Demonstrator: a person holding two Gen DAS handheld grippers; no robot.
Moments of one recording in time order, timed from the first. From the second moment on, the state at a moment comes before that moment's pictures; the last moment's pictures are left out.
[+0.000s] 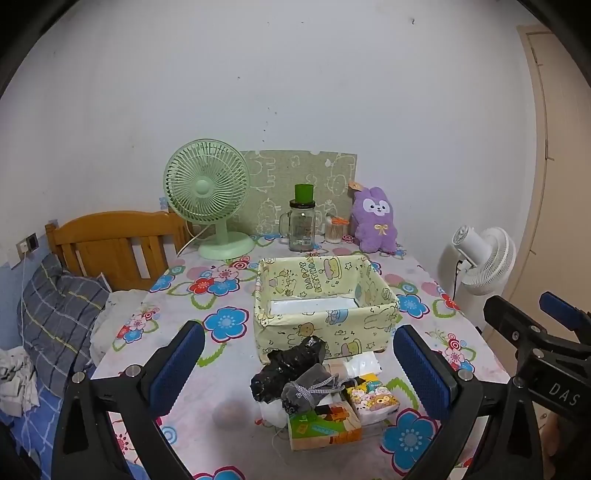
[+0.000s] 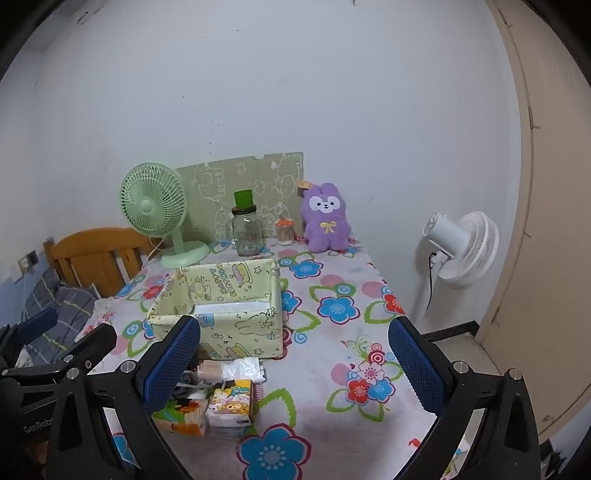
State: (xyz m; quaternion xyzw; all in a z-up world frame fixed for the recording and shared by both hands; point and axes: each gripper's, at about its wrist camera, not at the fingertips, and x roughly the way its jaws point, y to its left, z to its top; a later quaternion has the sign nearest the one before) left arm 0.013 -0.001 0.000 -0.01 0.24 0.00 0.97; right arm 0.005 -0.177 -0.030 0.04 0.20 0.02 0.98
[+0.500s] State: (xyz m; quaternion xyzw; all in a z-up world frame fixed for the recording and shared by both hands) left arm 0.019 0.003 -0.006 -0.02 0.24 0.01 0.97; right arm 0.009 -0.176 -0.031 0.05 0.20 0.02 0.98
